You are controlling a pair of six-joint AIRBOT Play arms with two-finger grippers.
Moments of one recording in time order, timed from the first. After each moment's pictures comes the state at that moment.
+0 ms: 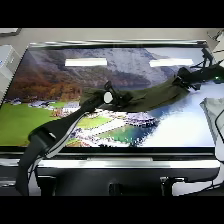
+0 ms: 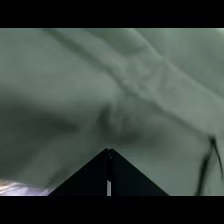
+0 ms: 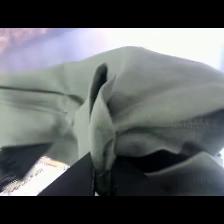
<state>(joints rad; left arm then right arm) -0.69 -2.12 1.92 1.10 -0.72 -2.44 -0.28 -1.62 1.76 -1.03 1.39 1.55</state>
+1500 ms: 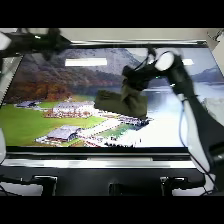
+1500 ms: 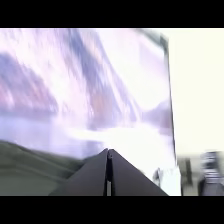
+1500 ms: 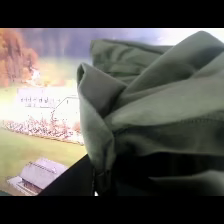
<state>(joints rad) -0.09 -1.63 2.07 0.90 -1.08 -1.94 0.30 -1.65 1.76 -1.08 1.13 1.94</state>
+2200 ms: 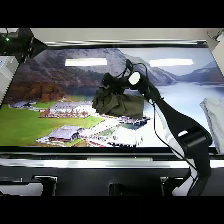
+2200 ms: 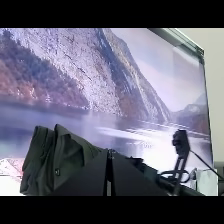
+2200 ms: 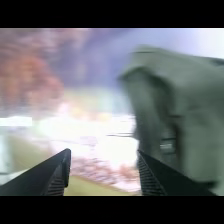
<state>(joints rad) 0.07 -1.55 2.03 0.91 -1.24 -1.83 0.42 -1.85 1.76 -0.83 0.75 1.92</state>
